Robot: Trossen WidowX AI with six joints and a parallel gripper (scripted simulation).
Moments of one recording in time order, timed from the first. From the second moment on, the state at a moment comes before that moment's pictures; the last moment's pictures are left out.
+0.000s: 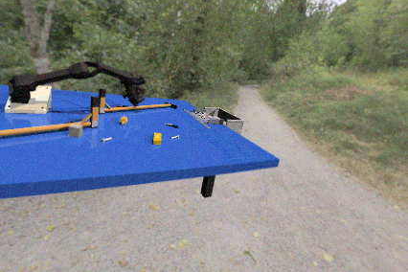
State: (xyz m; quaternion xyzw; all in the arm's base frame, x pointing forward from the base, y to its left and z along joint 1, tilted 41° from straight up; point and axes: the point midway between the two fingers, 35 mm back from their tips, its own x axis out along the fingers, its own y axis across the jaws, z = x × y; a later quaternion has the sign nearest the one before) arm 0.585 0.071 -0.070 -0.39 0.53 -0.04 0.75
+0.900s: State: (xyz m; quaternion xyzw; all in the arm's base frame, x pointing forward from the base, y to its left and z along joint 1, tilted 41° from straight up) arm 0.531 0.153 0.000 -0.35 0.53 -0.09 0.77
